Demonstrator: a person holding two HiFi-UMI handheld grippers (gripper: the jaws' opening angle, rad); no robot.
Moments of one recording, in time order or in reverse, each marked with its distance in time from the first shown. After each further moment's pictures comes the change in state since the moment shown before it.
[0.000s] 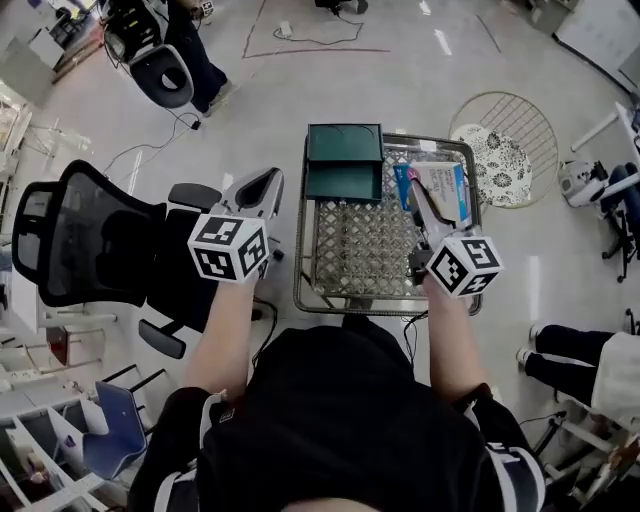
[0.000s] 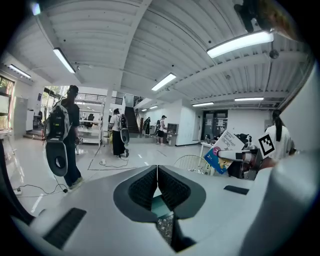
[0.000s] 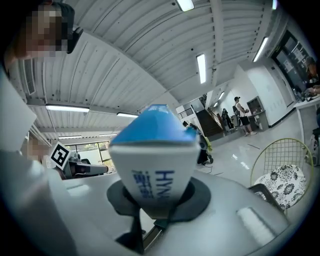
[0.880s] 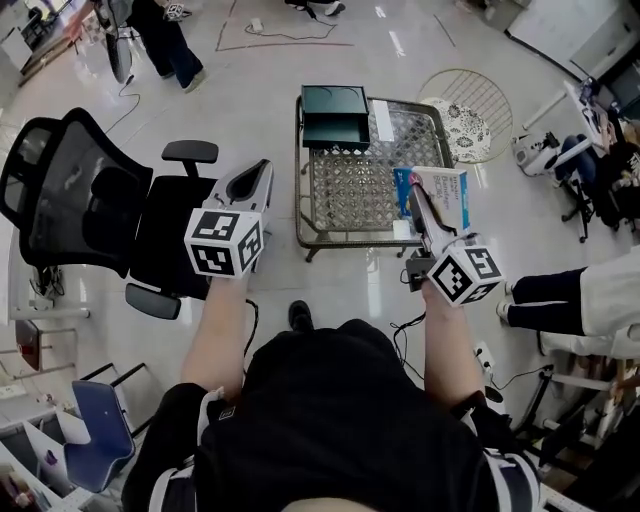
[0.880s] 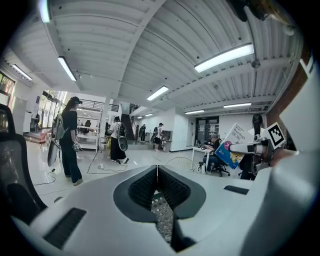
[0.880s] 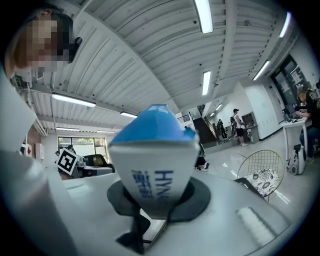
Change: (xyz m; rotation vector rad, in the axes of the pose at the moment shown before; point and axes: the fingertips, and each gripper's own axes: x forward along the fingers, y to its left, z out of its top) left arm -0.190 -0.019 -0.053 0.021 -0.093 -0.058; right arm -0.166 0.178 -0.021 -0.092 -0.043 -0.089
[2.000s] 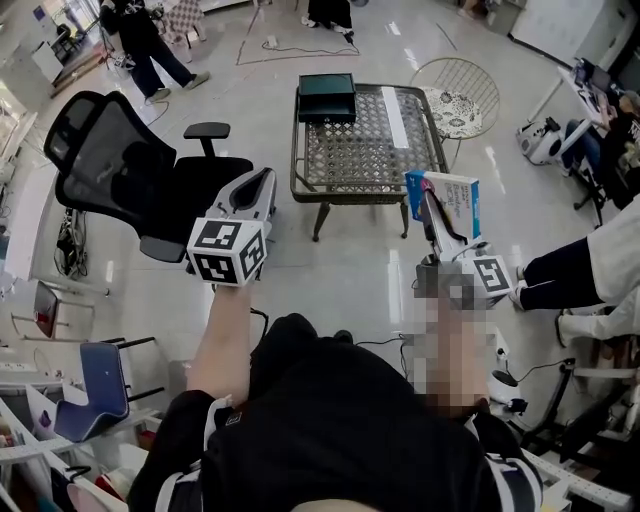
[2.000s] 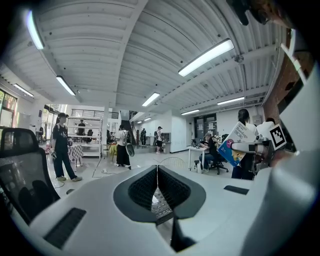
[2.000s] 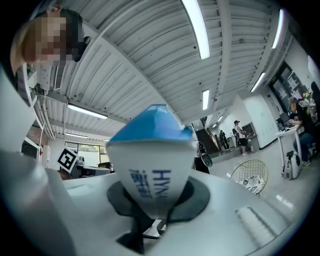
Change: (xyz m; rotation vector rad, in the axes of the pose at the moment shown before) left arm -0.179 -0.196 -0.019 0.080 -0.041 0.055; right arm -0.265 0.033 0.018 -0.027 -0.137 0.048
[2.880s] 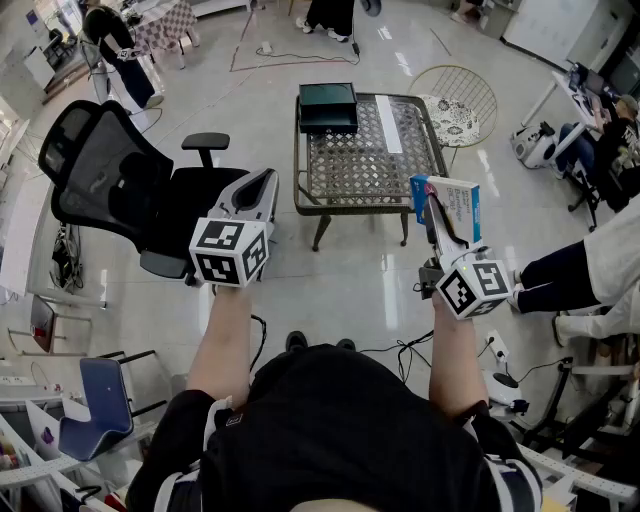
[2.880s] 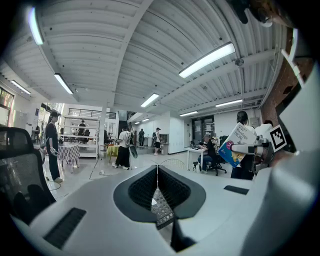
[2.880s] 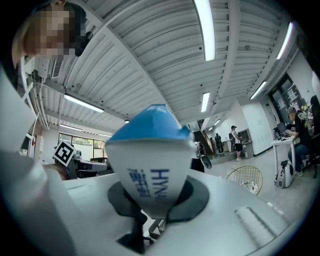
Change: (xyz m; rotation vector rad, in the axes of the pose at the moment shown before) left arm 0.019 0.042 0.013 -0.004 -0.010 -0.037; right arm 0.039 0.009 0.000 -0.073 0.016 -0.068
